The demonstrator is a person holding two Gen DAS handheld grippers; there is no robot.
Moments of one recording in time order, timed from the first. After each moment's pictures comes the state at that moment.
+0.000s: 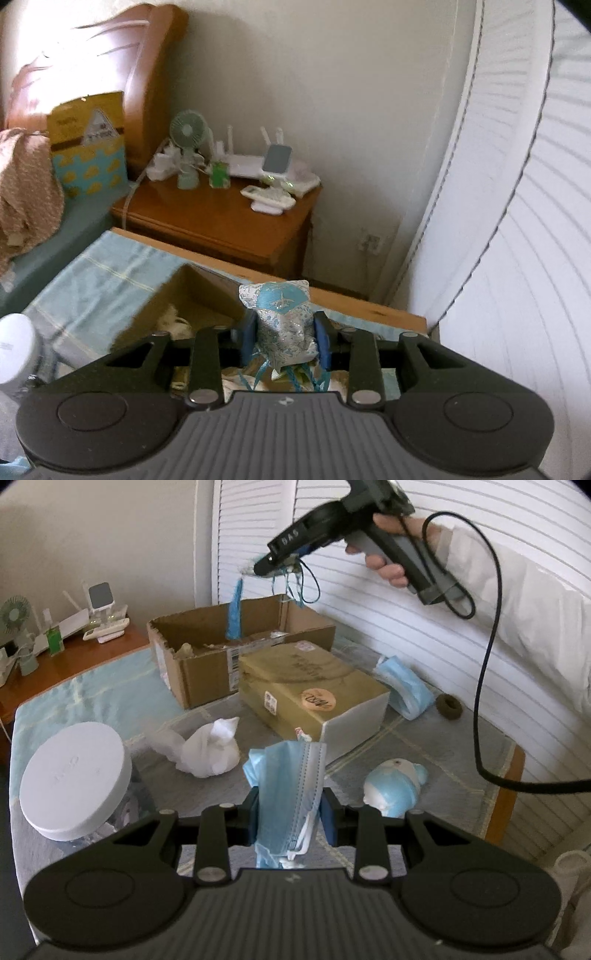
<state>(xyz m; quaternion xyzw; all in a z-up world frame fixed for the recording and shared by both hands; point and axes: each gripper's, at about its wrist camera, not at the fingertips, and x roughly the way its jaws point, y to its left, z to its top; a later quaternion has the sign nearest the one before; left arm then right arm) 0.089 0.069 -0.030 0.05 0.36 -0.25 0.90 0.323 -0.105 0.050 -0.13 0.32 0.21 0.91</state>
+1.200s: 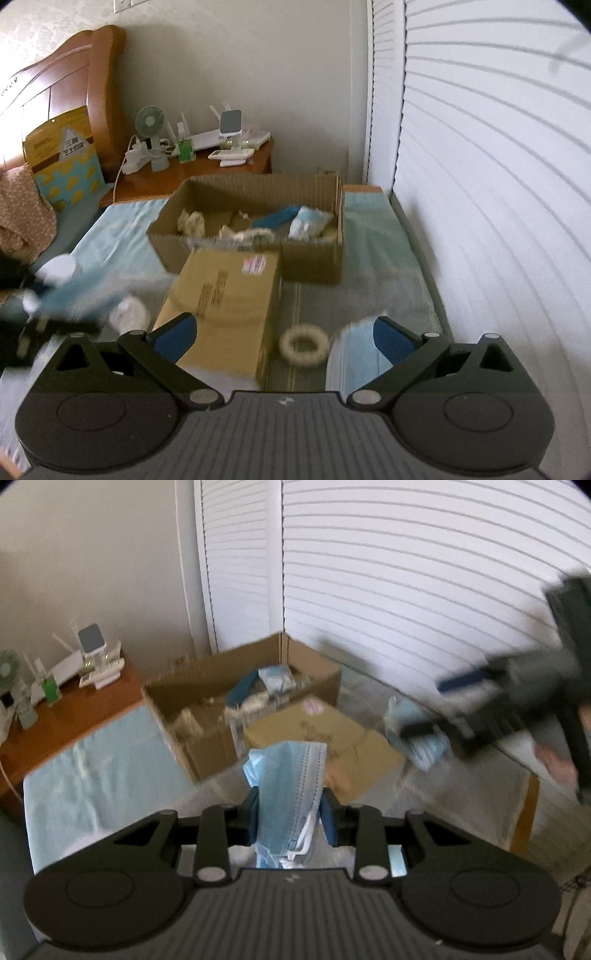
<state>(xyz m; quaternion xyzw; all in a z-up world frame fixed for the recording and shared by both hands) 0.146 0.044 0.019 0.10 0.35 -0.25 0.90 0.151 -0.162 0.010 -0.02 0.37 0.13 0.92</state>
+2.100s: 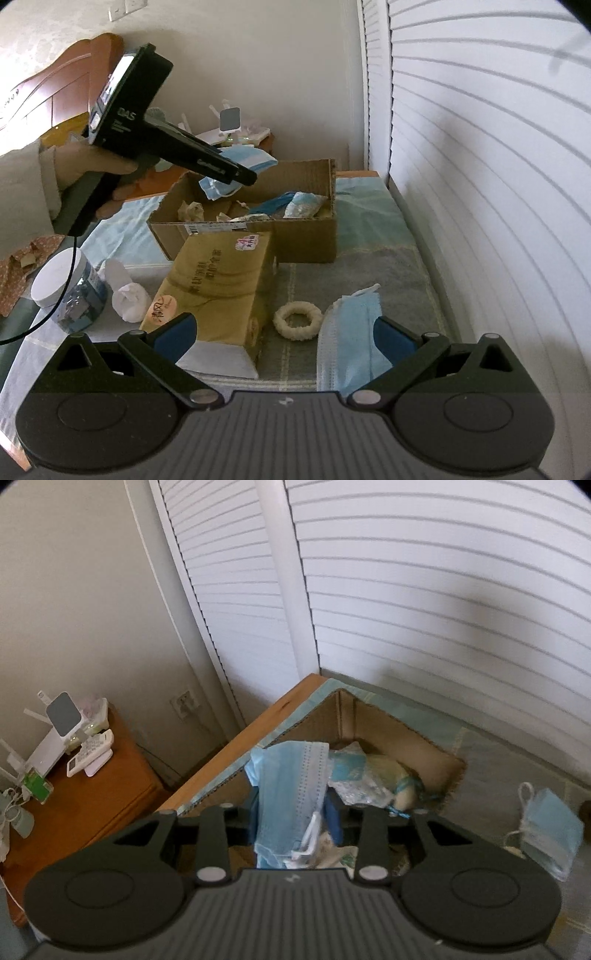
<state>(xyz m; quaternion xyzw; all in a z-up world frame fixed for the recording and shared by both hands) 0.340 -0.024 -0.004 0.20 0.34 -0.24 0.88 0.141 -0.184 -0.001 0.01 0.37 0.14 0.92</state>
